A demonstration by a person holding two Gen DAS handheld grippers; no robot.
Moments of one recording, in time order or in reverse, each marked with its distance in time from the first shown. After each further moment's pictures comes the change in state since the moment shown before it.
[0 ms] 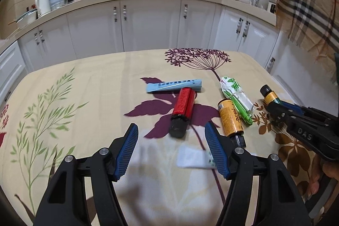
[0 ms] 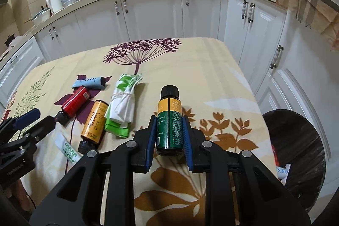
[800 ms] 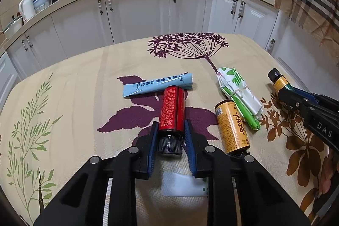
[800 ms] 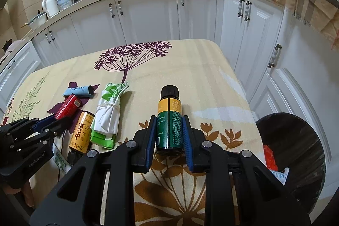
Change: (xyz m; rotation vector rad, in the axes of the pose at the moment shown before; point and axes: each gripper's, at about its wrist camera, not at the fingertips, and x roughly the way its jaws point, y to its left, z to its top) left arm 0.037 -0.017 0.014 0.080 0.098 -0.005; right arm 0.009 -0.015 0.009 0.024 0.000 -0.004
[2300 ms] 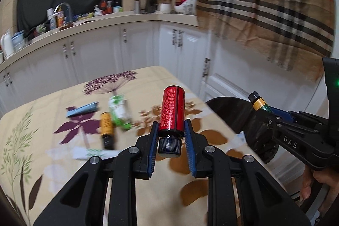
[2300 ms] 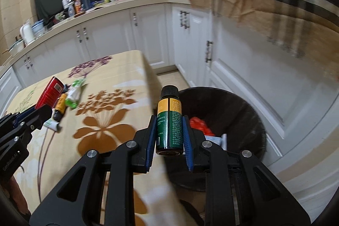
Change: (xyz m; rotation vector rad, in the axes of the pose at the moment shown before) left arm -0.101 -0.145 -0.035 0.154 -0.248 -0.206; right arm -0.137 -0.101 -0.085 0.158 -0.133 -0.199
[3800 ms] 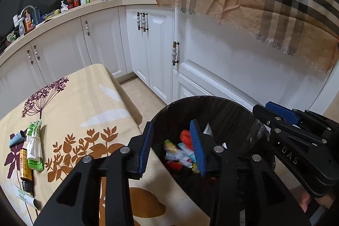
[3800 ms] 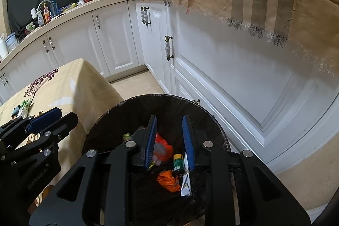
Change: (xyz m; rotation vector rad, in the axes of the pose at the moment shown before) left arm 0.117 -0.096 0.031 0.085 0.119 -0.082; right arm 0.061 -0.096 0.021 0.097 0.021 -0.126
